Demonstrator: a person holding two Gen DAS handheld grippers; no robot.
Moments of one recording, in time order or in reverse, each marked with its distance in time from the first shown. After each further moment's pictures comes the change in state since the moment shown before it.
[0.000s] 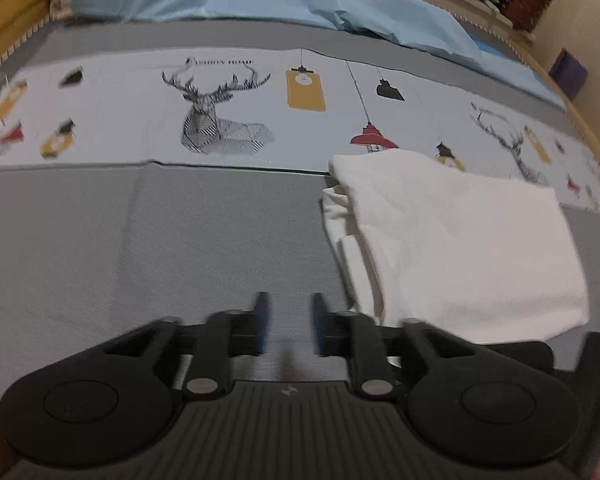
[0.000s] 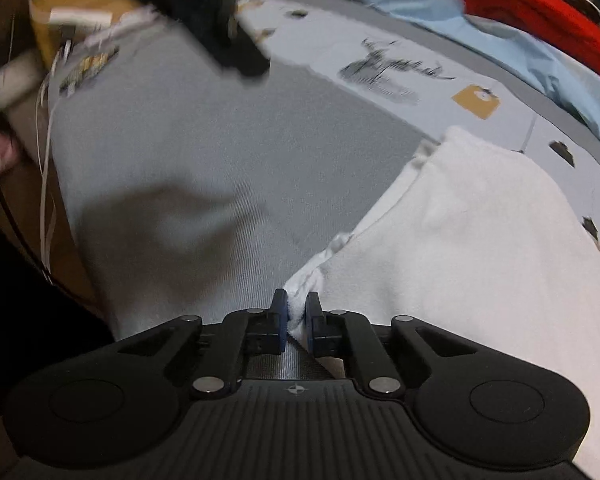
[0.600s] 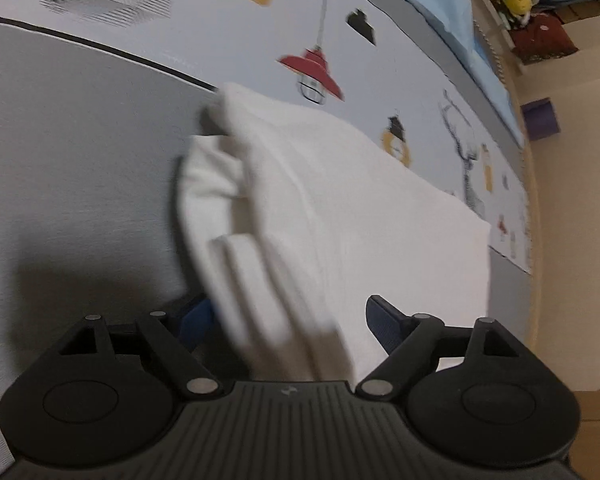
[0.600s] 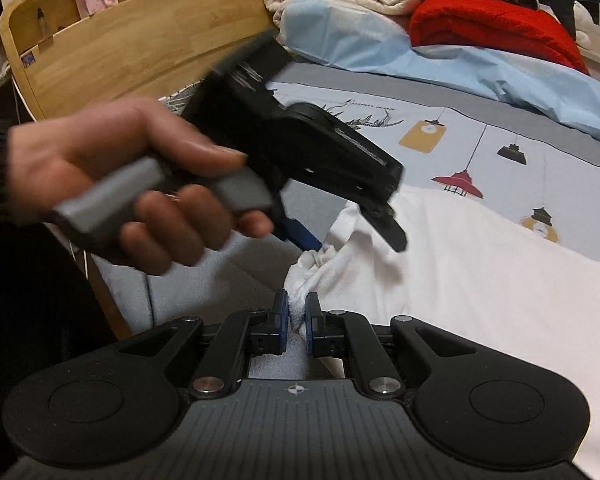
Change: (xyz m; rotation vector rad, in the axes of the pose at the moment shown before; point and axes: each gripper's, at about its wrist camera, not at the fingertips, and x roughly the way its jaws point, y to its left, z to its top) left arm 0.143 -0.038 0.045 -0.310 0.295 -0.396; right arm -0.095 -0.051 -0.014 0.181 -0.165 0.078
